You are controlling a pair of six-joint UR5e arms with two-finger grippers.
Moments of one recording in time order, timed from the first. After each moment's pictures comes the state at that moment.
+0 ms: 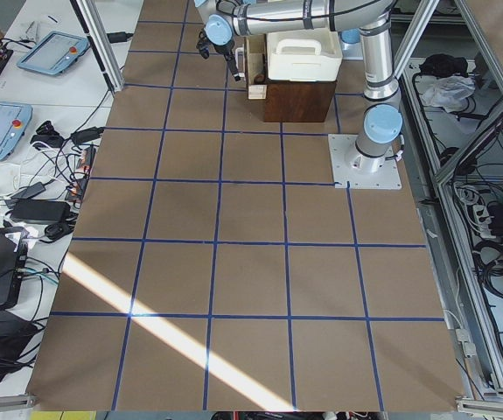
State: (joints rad) left arm -1.85 -2.00 -1.44 -1.61 1.54 -0.54; right arm 1.54 -1.56 1.57 -1.67 -1.56 0.08
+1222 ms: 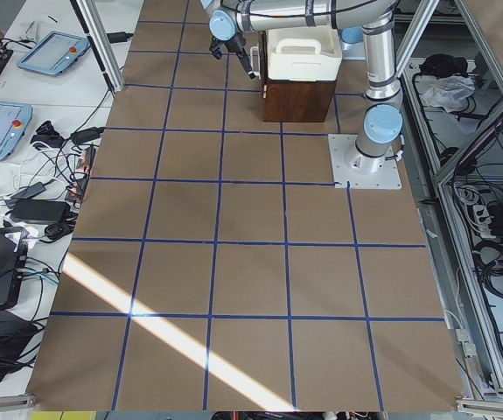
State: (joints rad) left arm -1.89 -1.99 -1.45 -1.76 1.54 -0.57; right arm 1.54 -1.56 1.58 -1.66 -1.56 0.07
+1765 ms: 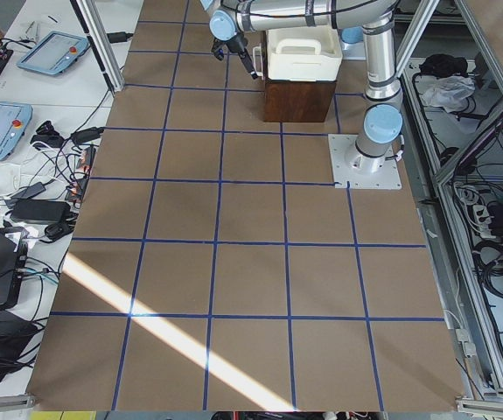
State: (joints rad) left arm -1.89 -1.99 -1.45 -1.80 1.54 -0.57; right arm 1.54 -1.57 1.59 -1.67 -1.56 0.07
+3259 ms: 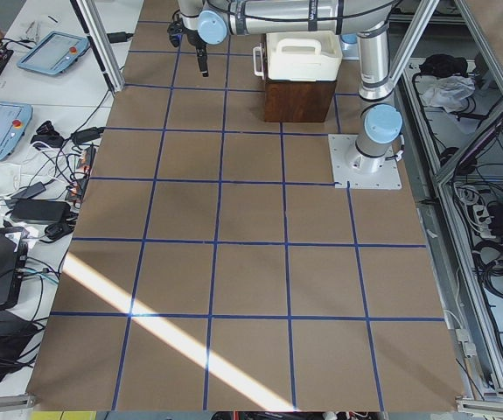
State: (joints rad) left arm -1.66 -1.95 -1.33 -1.44 1.50 -0.20; right arm 1.54 -1.58 1.59 -1.63 -1.62 0.06
